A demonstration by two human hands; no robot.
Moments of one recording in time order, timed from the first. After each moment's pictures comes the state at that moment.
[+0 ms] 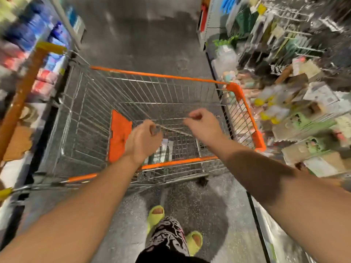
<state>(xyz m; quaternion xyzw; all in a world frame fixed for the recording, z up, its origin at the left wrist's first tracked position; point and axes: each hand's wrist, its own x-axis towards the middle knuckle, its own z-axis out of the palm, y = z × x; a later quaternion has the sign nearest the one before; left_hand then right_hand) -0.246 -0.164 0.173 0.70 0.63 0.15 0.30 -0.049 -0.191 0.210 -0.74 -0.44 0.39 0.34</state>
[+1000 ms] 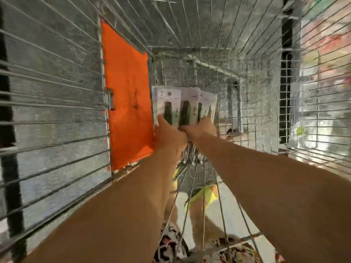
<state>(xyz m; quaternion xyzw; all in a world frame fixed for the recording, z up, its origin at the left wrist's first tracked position) -0.280 -0.078 -0.134 0.36 0.78 0.01 0.52 -0.186 -0.077 -0.136 -0.86 -0.19 0.48 0.03</state>
